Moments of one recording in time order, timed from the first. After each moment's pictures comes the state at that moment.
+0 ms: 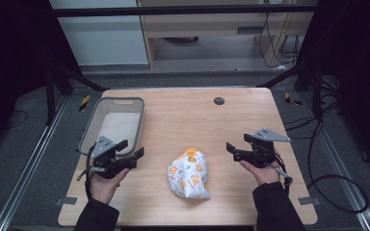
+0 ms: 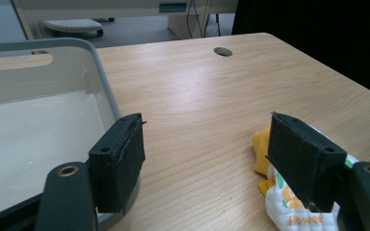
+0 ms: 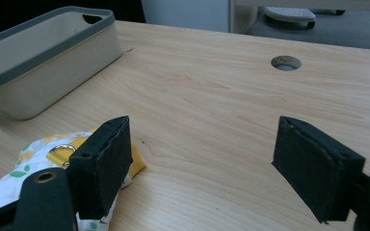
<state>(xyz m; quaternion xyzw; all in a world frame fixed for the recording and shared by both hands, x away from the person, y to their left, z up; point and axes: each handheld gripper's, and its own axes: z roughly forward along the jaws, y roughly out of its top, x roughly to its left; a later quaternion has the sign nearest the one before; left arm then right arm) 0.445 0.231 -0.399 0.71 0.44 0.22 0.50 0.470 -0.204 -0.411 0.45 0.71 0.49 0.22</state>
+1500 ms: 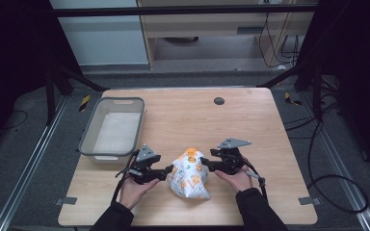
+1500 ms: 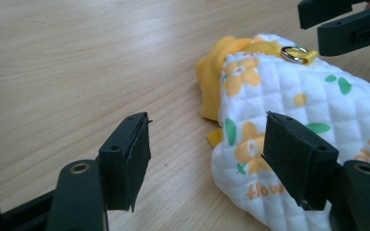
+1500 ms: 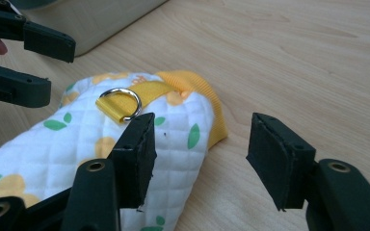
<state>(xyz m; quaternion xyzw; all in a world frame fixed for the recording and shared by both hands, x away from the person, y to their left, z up) 0.462 0.160 -0.461 0.81 0.38 0.14 0.43 0.484 -0.136 -0.463 0.39 0.79 0.46 0.12</state>
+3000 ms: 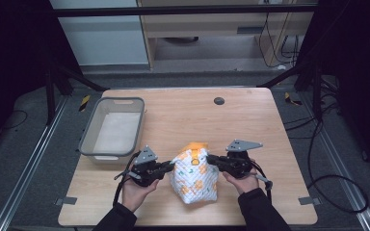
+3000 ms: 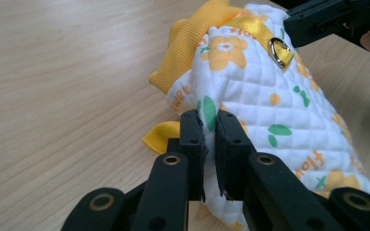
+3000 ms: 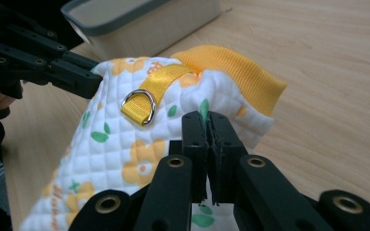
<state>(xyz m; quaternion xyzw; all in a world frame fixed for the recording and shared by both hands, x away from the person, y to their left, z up) 0.443 0.155 -0.435 0.81 0.34 0.11 0.47 0.460 -0.153 -0.435 0.36 0.78 0.51 0.09</state>
